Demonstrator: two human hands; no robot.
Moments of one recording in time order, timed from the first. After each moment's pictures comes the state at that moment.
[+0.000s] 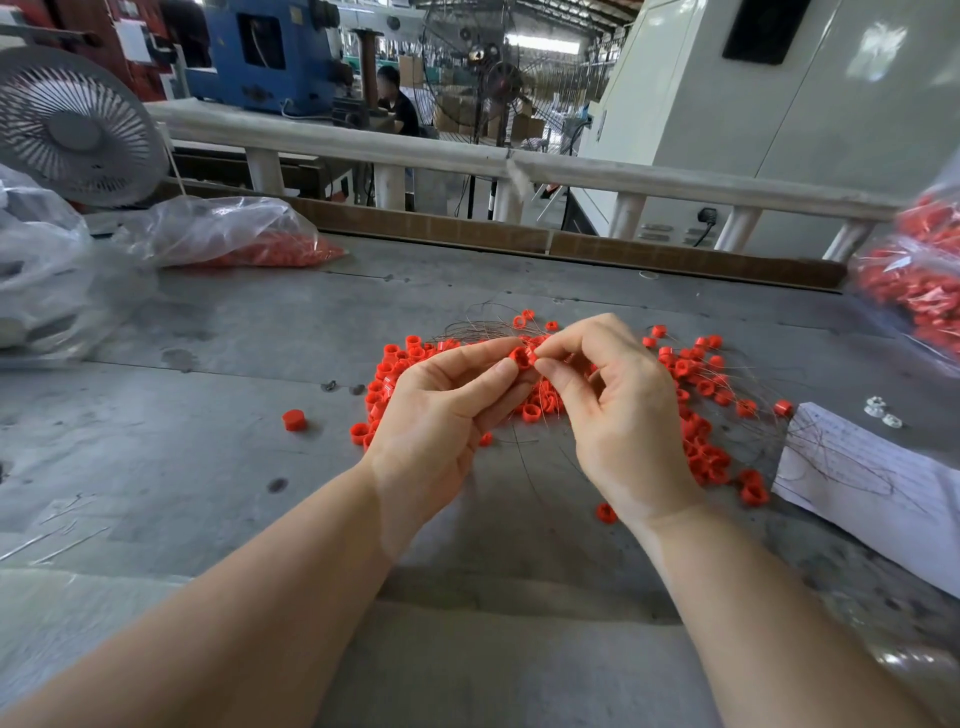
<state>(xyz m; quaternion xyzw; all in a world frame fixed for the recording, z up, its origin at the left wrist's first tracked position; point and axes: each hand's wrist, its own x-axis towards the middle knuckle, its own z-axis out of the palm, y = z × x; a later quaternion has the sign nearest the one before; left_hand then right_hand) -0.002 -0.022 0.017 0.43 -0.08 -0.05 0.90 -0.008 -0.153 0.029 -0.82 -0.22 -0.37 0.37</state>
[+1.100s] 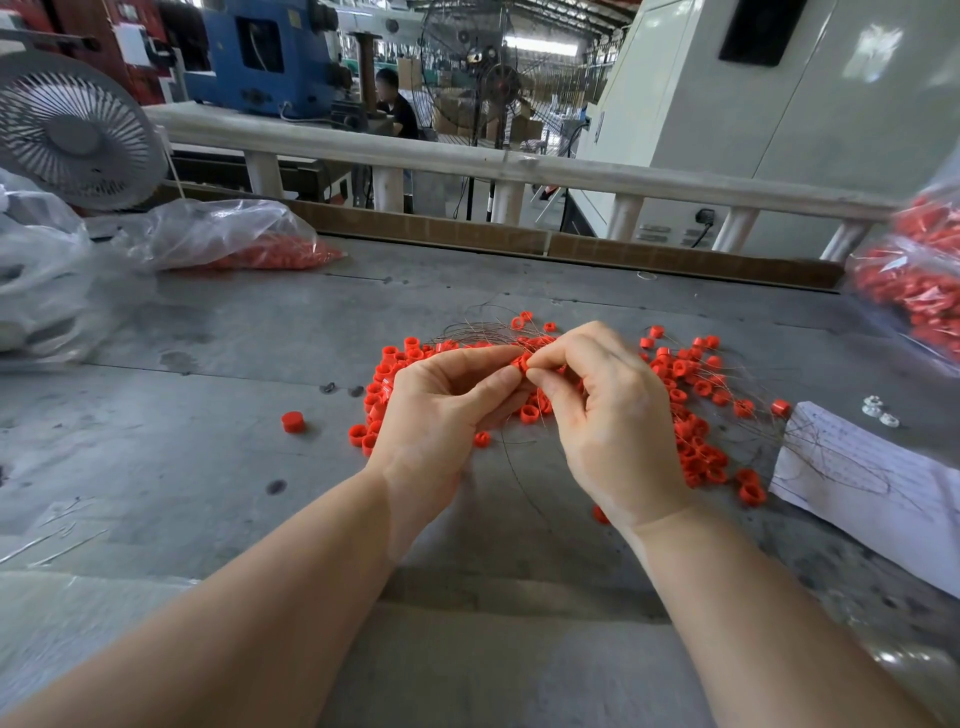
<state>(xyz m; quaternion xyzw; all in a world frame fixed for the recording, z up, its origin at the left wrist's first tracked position) -0.002 -0.021 0.015 0.53 -0.11 0.02 0.84 -0.008 -0.151 0.027 -0.83 -0.24 -0.40 0.30</state>
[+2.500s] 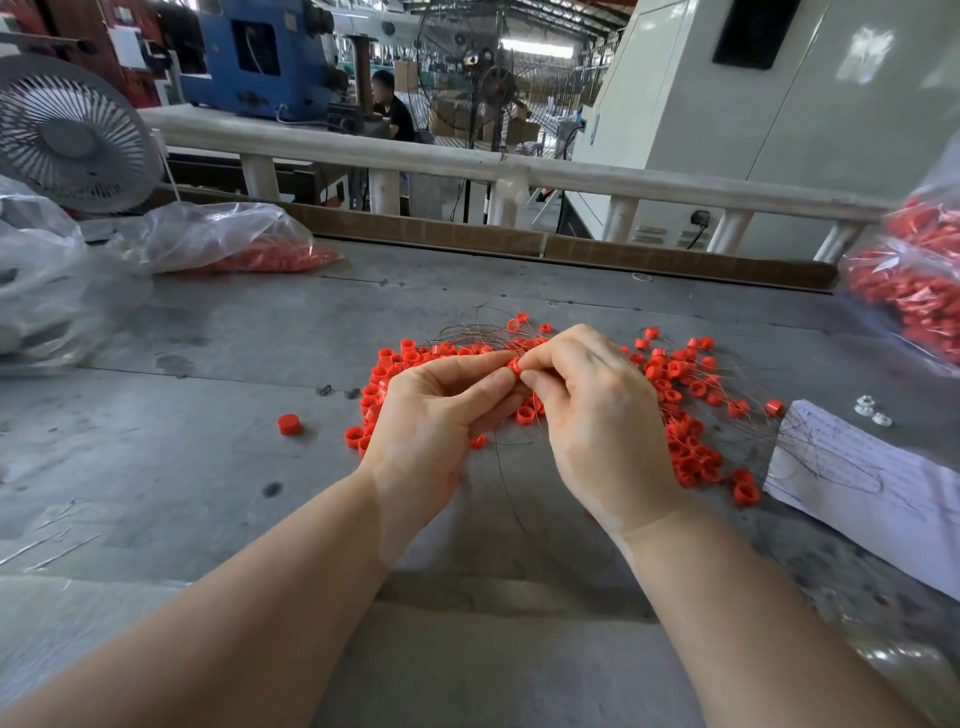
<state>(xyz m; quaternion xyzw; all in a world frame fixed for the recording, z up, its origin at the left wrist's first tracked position) -0.001 -0.021 0.013 0.50 -0.07 0.00 0.86 -0.009 -0.148 0.026 -0.85 -0.23 -0.41 0.25</state>
